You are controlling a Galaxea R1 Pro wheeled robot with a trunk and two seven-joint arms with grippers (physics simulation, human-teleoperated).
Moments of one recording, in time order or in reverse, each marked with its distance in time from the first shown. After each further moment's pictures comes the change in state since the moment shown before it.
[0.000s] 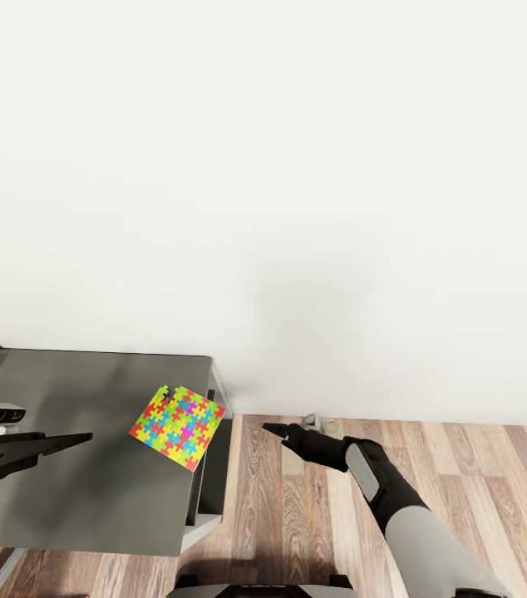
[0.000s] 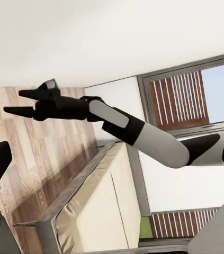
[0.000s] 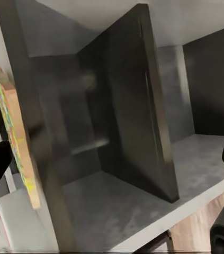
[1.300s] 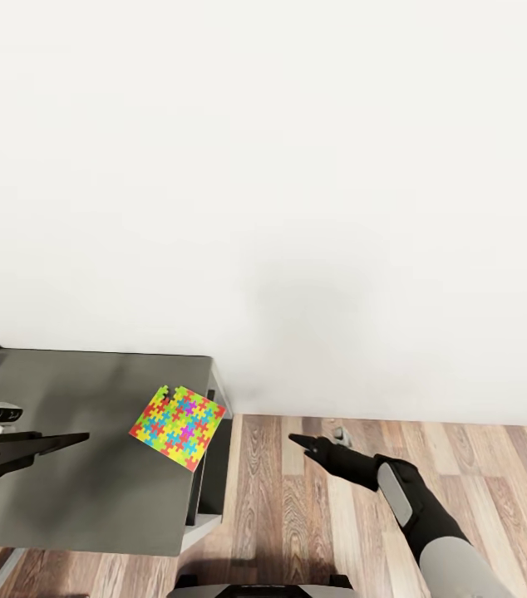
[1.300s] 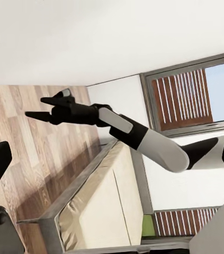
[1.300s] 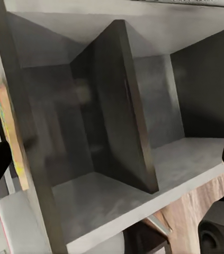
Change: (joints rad) left arm 0.000 0.016 0.000 0.000 0.000 0.001 0.000; right arm 0.105 -0.092 -0.045 -0.098 -0.002 0.024 0.100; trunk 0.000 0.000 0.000
